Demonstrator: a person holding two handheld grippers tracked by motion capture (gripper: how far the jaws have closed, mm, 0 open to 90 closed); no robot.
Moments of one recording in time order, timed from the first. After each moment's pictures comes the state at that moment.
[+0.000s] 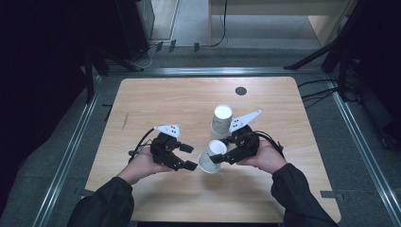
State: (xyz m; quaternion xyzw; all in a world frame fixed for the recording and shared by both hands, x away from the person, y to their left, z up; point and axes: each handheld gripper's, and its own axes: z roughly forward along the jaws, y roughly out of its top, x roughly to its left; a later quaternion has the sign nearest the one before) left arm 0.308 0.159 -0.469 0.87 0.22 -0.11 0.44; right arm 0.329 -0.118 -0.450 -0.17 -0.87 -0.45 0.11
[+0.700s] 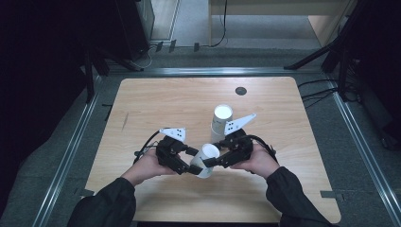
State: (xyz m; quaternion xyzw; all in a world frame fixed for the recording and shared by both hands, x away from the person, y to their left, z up) left arm 0.306 0.144 -0.475 0.87 0.18 -0.13 0.44; right arm 0.322 -0.103 -0.458 -0.16 -0.85 -0.48 0.15
